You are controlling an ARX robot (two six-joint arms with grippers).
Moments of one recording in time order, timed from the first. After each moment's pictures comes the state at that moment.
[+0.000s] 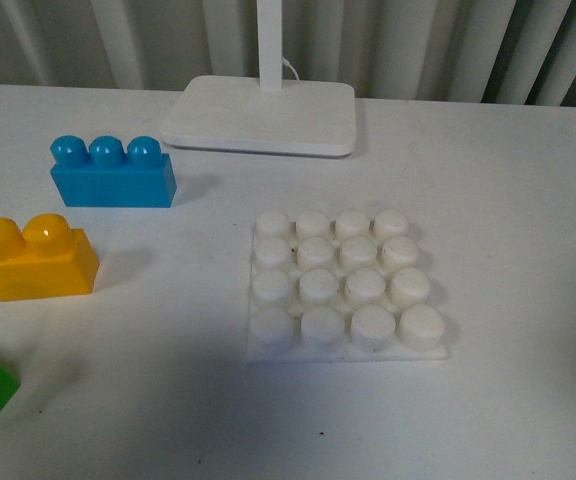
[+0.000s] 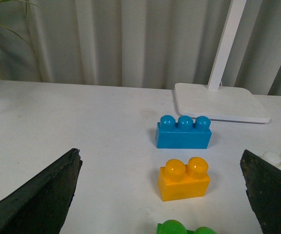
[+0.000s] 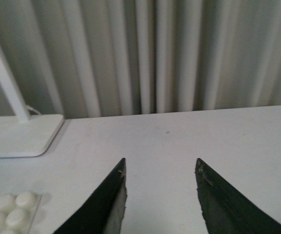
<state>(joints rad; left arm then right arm) 0.00 0.00 0.01 0.00 0.00 0.00 -0.03 0.34 0.17 0.16 -0.01 0.03</state>
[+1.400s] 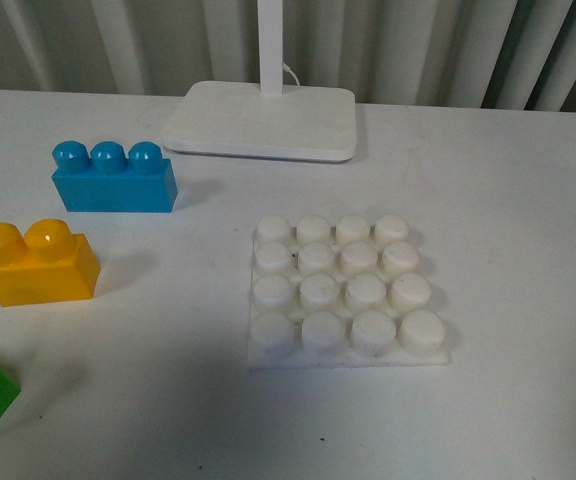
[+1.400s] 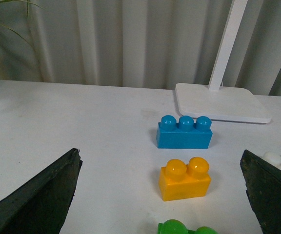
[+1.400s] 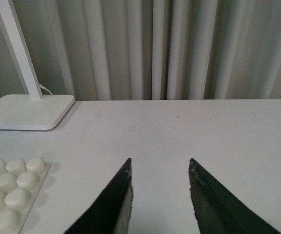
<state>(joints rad) -0.01 0.01 0.02 -0.02 -0.02 -0.01 0.00 0.00 0.01 0.00 0.00 0.00</state>
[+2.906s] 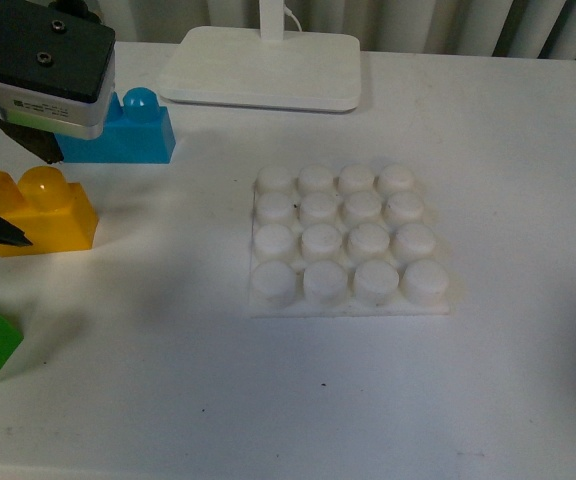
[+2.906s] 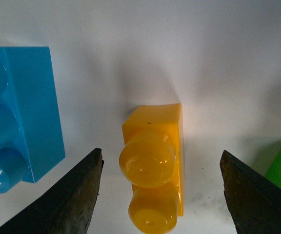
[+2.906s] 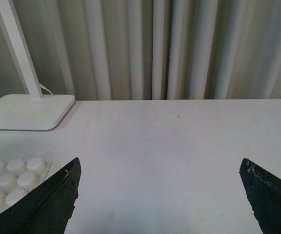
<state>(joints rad) -0.15 1.67 1.11 -0.66 0.12 1.44 0.00 0.00 0.01 0.00 0.00 0.00</state>
